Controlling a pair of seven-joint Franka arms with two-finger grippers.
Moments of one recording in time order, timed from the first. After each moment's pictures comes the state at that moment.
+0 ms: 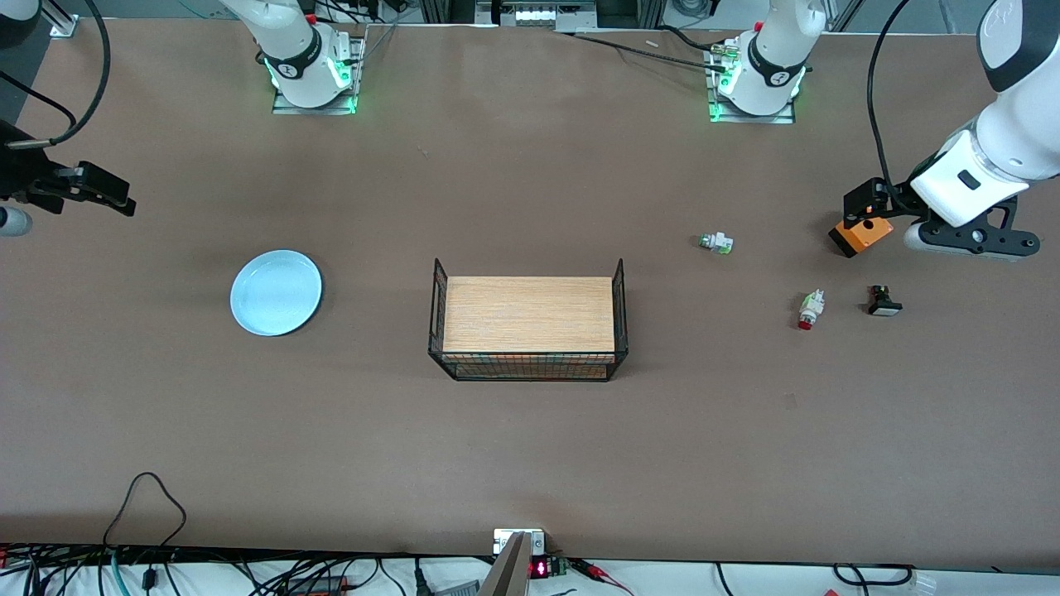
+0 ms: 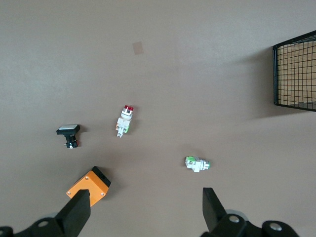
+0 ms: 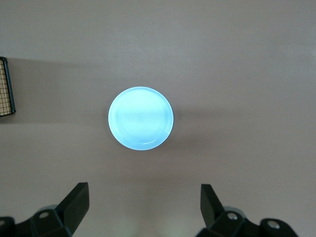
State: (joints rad) left arm -0.02 -0.01 -0.04 -1.77 -0.01 1.70 0.05; right arm -0.03 0.04 0.00 -1.62 -0.03 1.58 -0.03
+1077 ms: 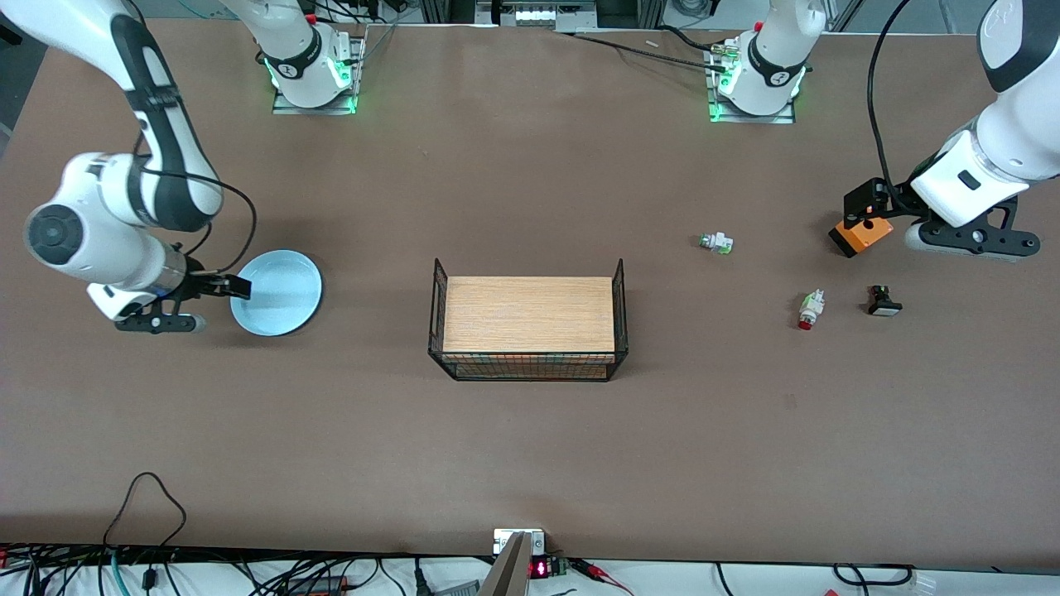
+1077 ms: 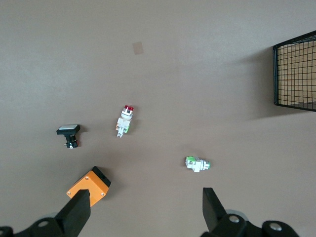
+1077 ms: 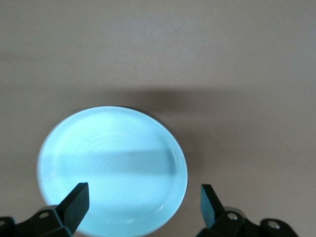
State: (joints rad) left arm -0.02 -0.01 -0.04 -1.77 -0.01 1.70 0.05; right arm -0.06 0.35 -0.01 -2.07 -0.03 2.34 -0.03
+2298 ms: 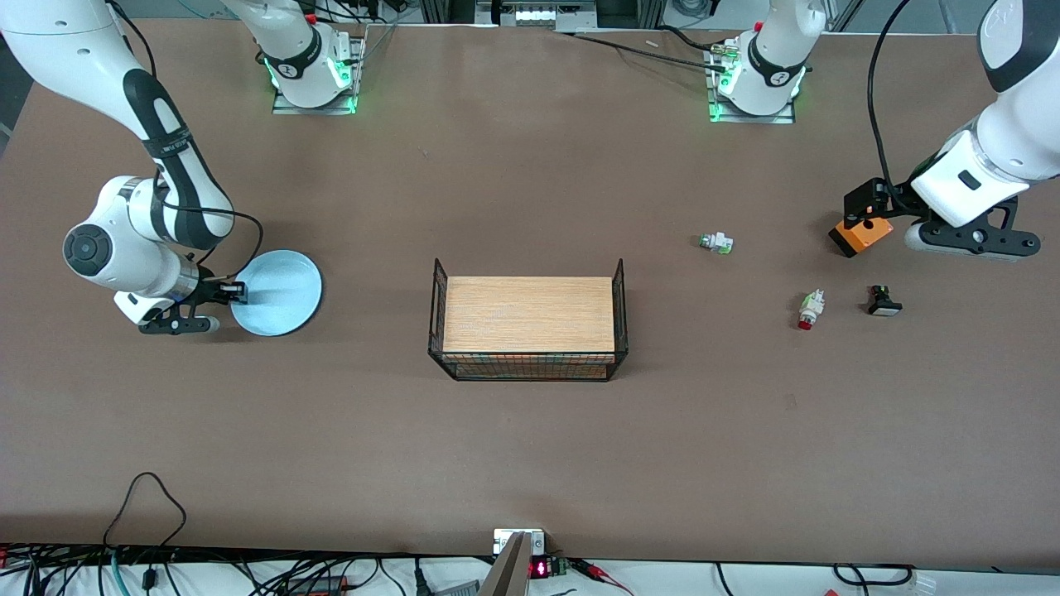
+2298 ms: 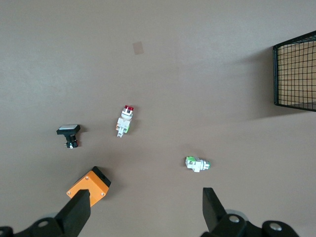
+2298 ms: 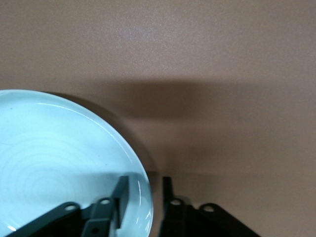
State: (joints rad) left arm -0.02 -0.01 -0.04 -1.77 -0.01 1.70 0.05; right arm -0.13 0.47 -0.01 -2.10 -0.04 2.46 -0.16
